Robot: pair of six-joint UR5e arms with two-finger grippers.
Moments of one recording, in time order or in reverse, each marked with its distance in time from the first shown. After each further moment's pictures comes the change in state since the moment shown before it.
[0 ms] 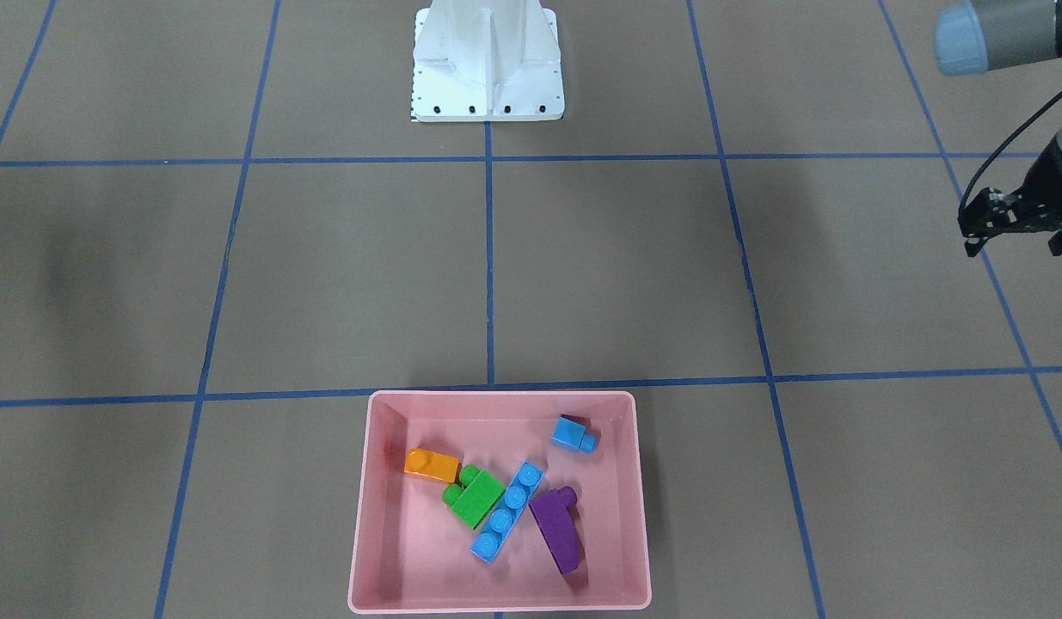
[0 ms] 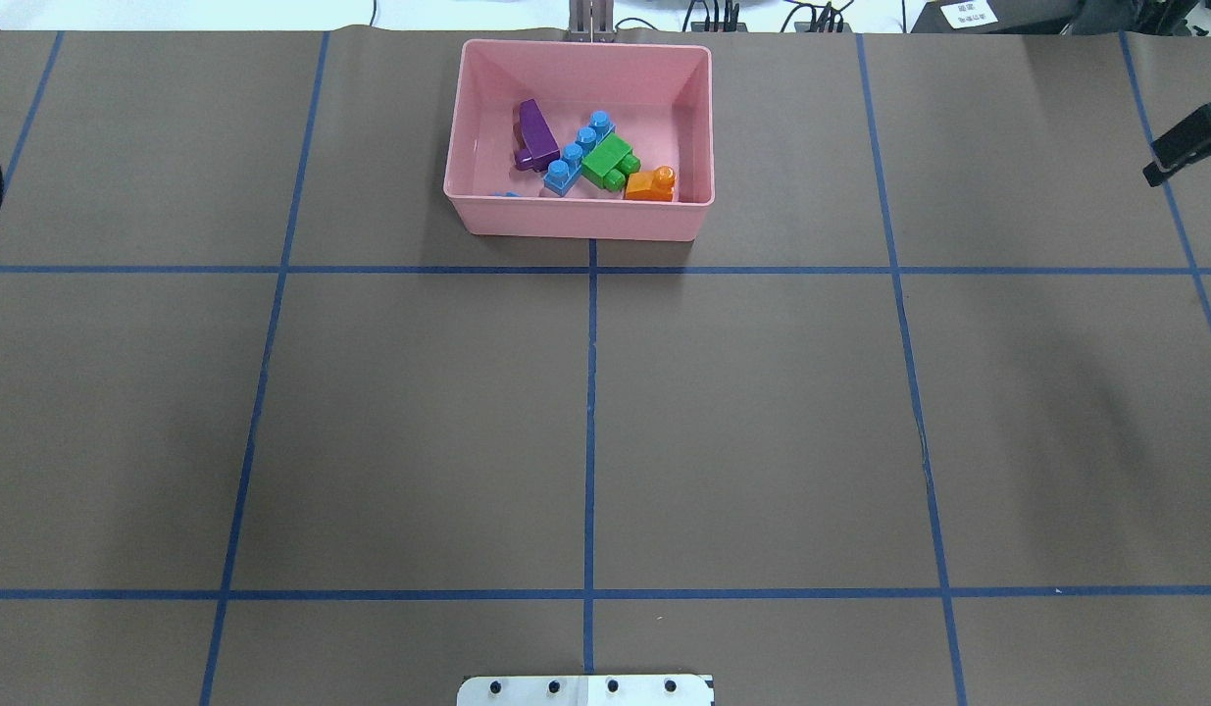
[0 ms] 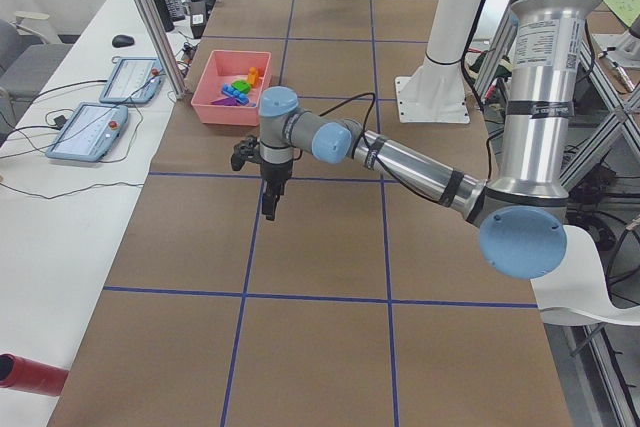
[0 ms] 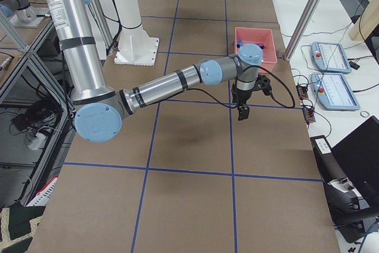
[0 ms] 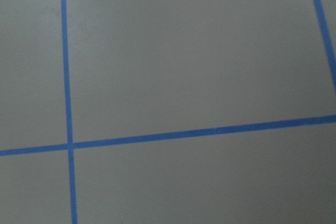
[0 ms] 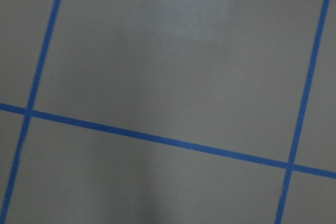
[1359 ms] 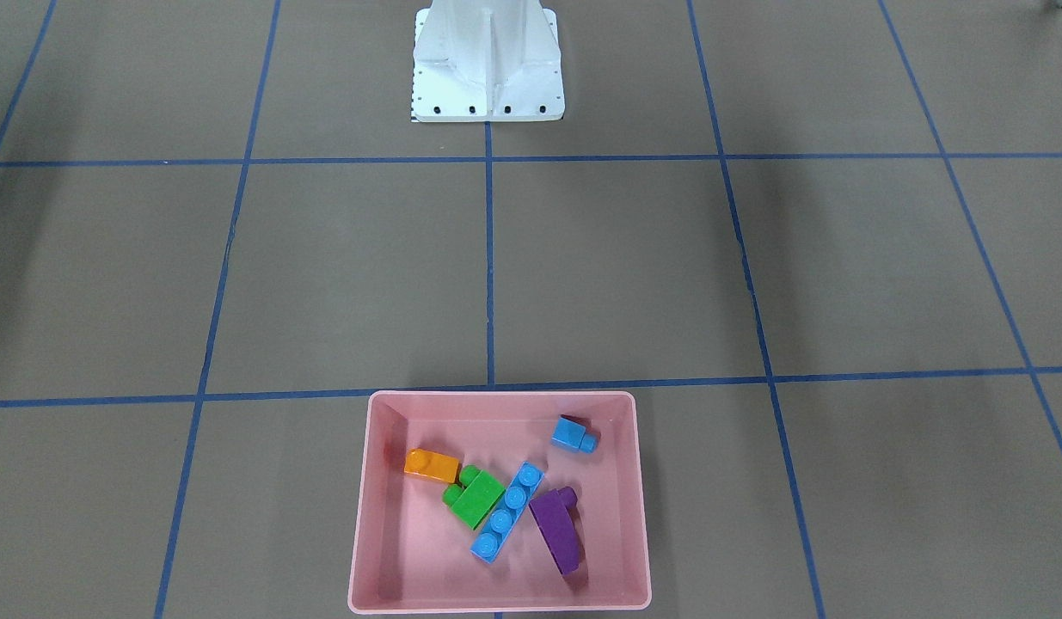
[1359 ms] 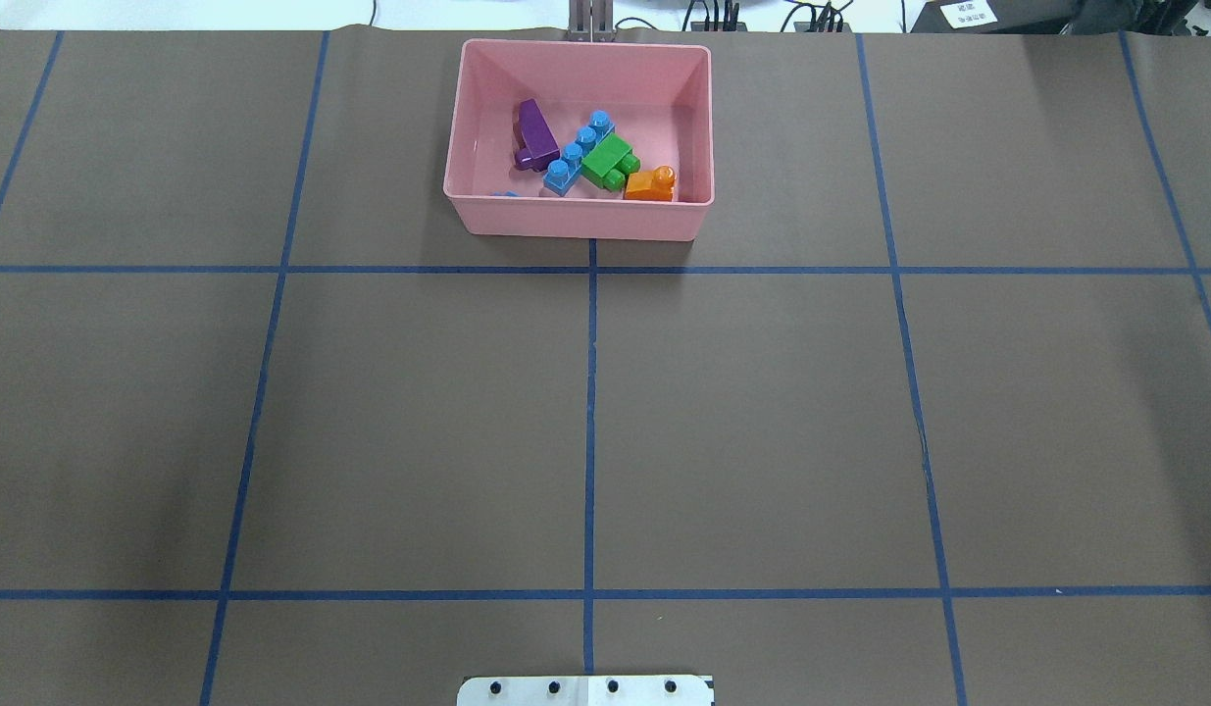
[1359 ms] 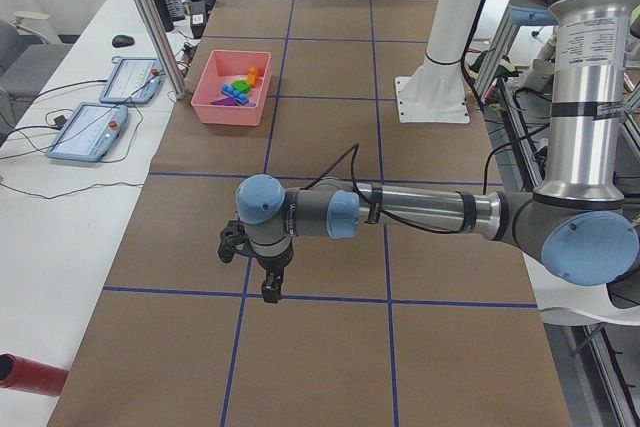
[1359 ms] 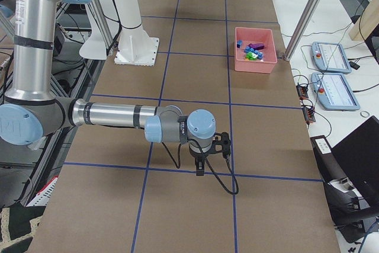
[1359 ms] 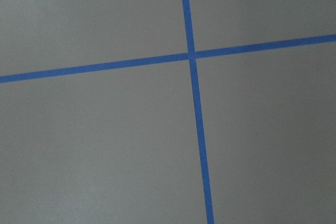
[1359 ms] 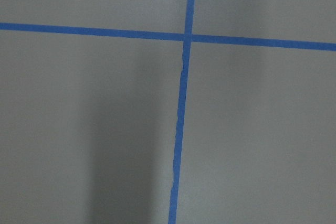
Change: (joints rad) left arm -0.314 0.002 0.268 0.052 -0.224 0.380; right arm 0.216 -0.351 -0.018 0.166 0.128 -0.166
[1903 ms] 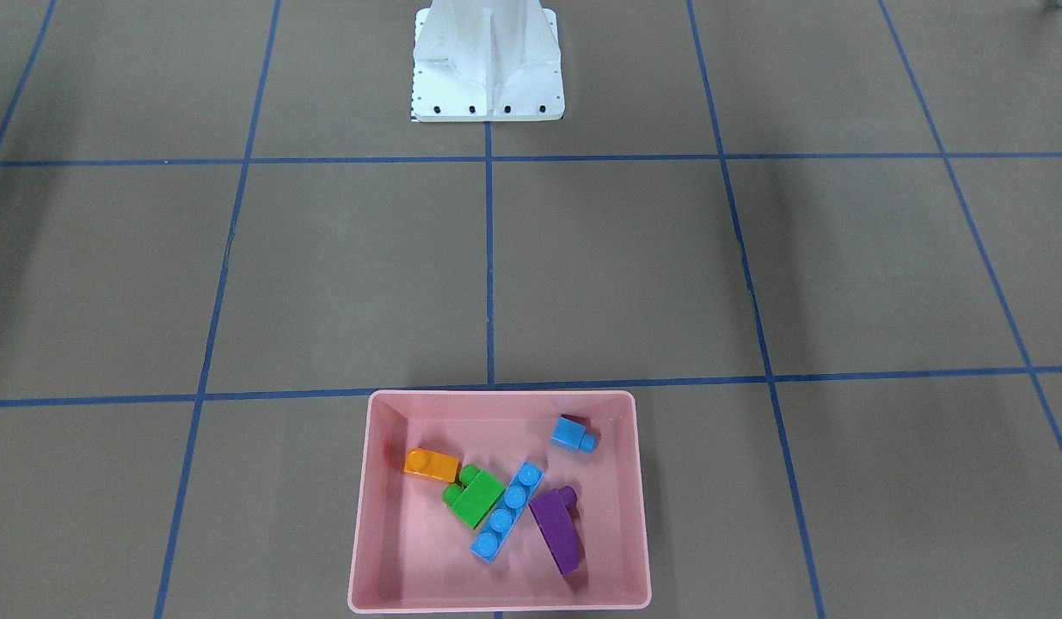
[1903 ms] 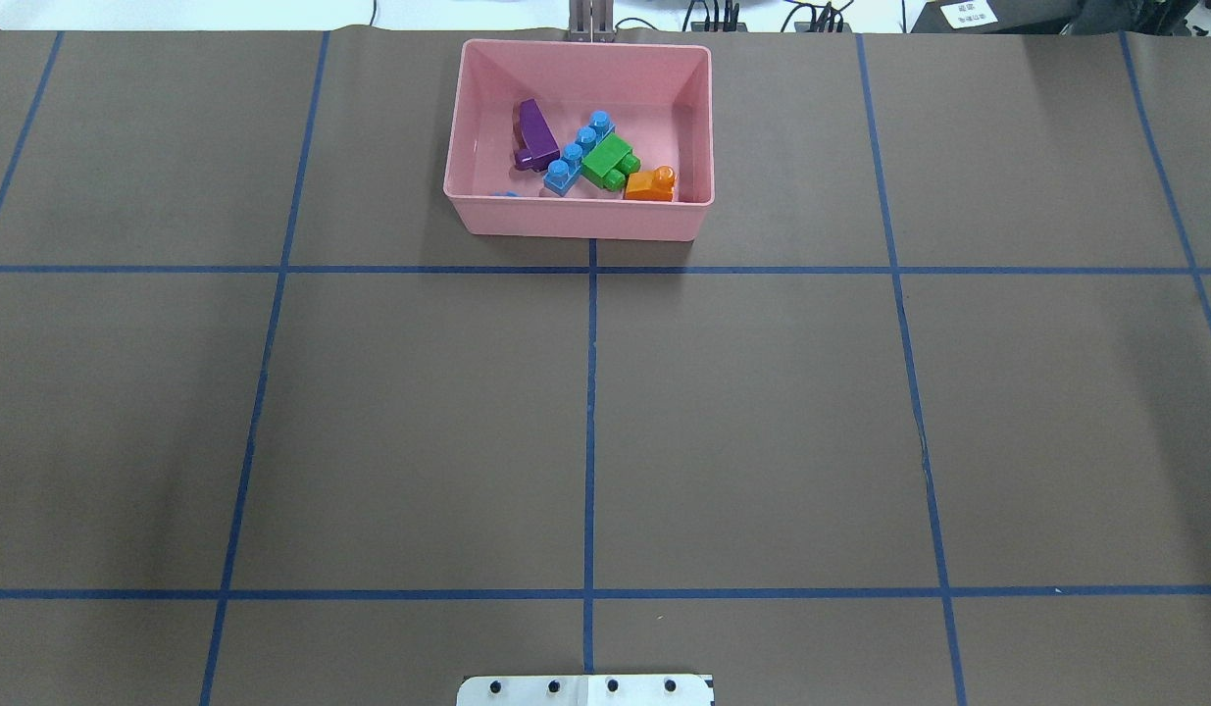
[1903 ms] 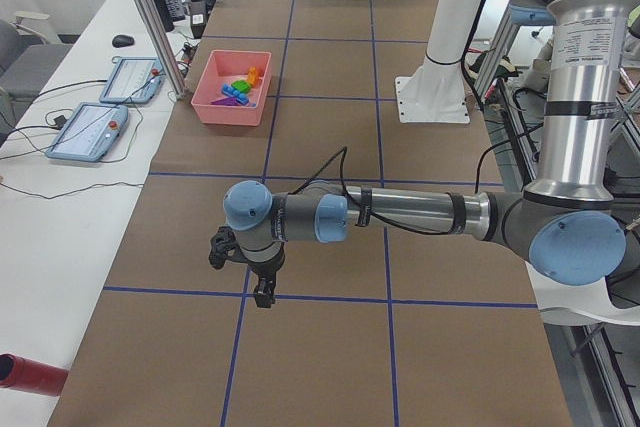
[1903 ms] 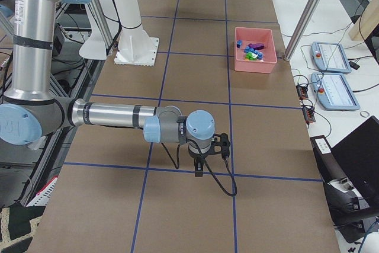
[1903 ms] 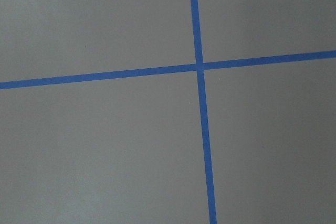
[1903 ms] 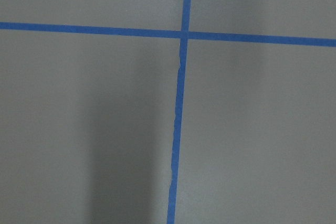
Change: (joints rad) left arm -0.008 -0.023 0.039 0.000 -0.002 0.000; right arm 0.005 0.000 0.003 -0.008 -0.008 0.002
